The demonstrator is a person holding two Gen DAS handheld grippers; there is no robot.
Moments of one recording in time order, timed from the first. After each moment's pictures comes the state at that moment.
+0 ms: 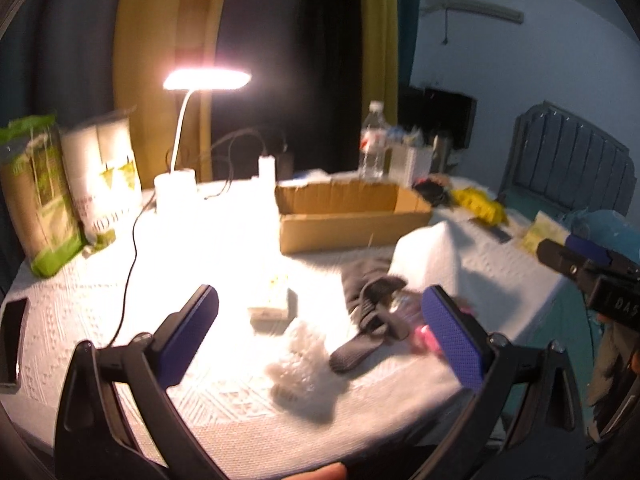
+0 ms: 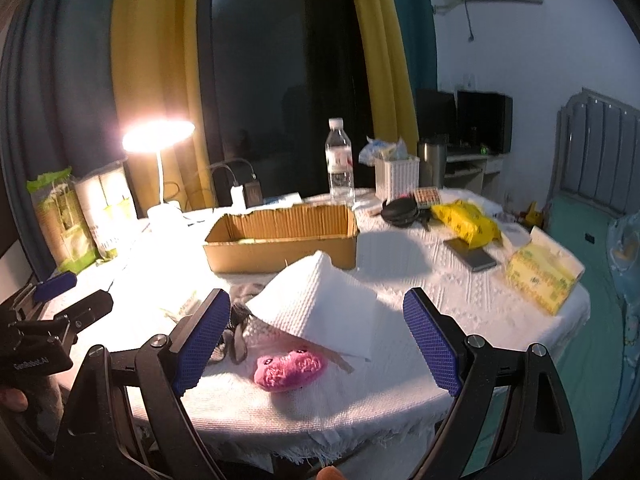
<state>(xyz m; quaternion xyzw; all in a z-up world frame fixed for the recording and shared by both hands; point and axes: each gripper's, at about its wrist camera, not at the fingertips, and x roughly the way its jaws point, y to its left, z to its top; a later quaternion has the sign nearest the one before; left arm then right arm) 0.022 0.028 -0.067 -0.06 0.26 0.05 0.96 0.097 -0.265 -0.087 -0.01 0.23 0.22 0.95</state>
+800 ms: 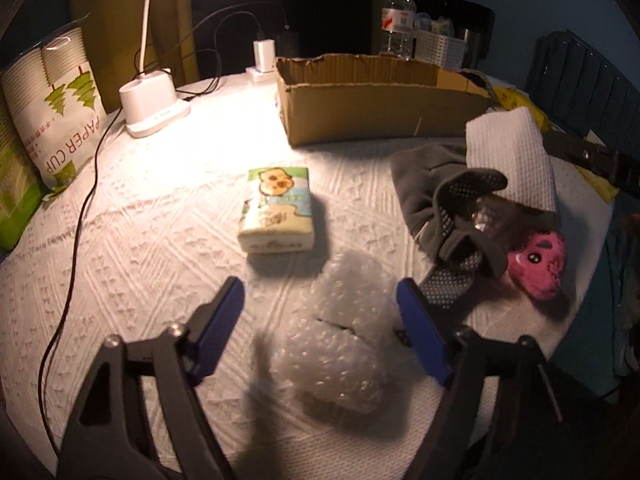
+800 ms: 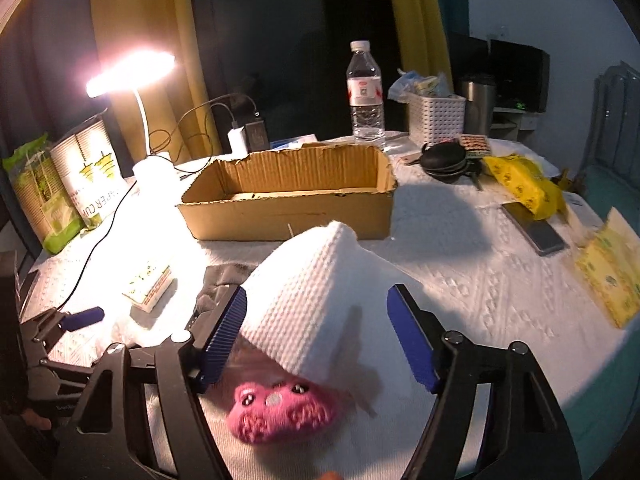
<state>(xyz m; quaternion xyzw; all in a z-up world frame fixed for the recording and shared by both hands) 0.106 0.051 -0.161 -0.04 0.42 0.04 0.91 0.203 -0.214 -0.137 -0.03 0.32 0.26 0.91</state>
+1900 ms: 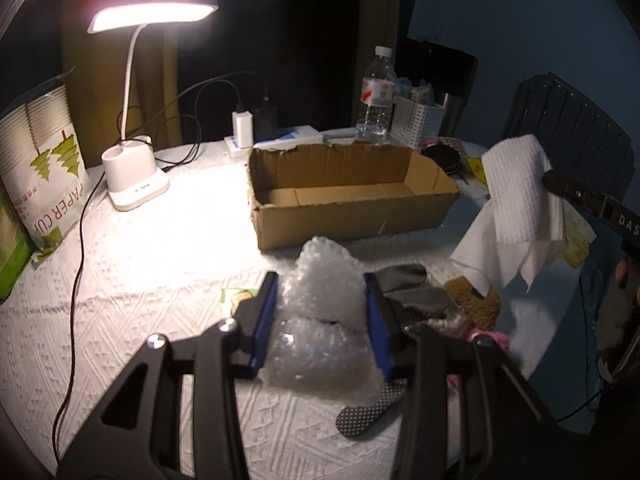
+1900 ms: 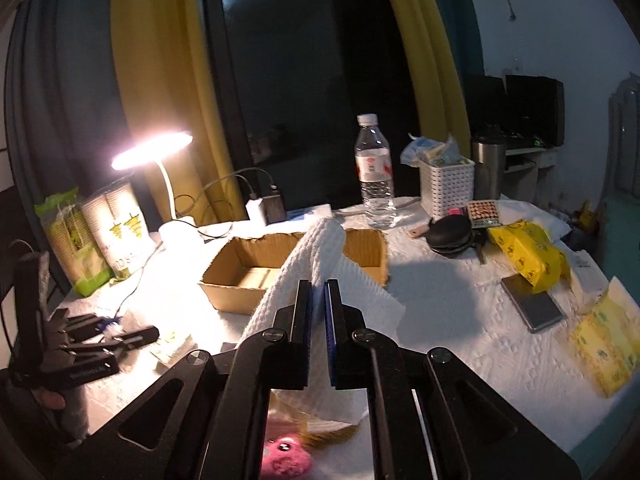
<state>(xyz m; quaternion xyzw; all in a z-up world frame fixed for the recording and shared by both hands) 0.142 0.048 -0.088 -0.07 0.34 0.01 0.94 0.226 -0.259 -0.081 0.01 0.25 0.30 0.92</state>
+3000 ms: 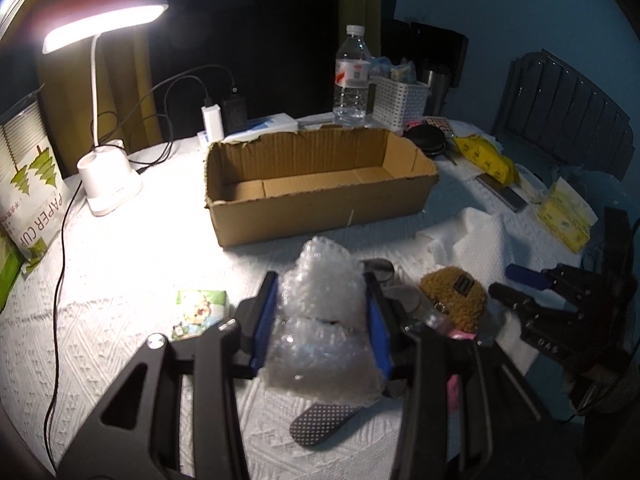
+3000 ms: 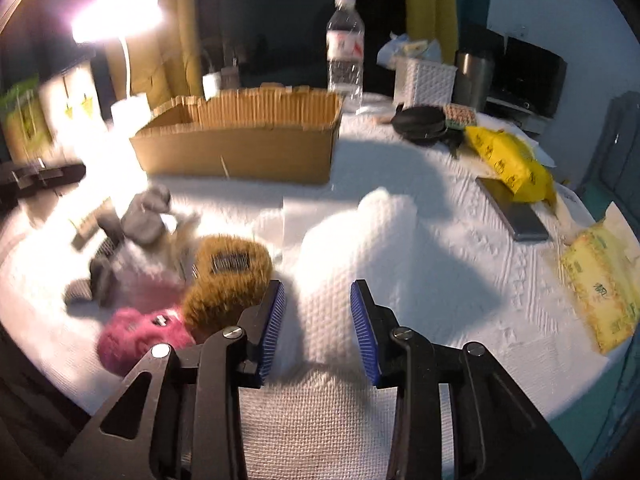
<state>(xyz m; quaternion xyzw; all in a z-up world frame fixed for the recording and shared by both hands) 0.162 0.005 -0.095 -0.05 0.37 0.00 0.93 0.226 -0.266 -0.192 -0.14 0.36 0.25 0.89</state>
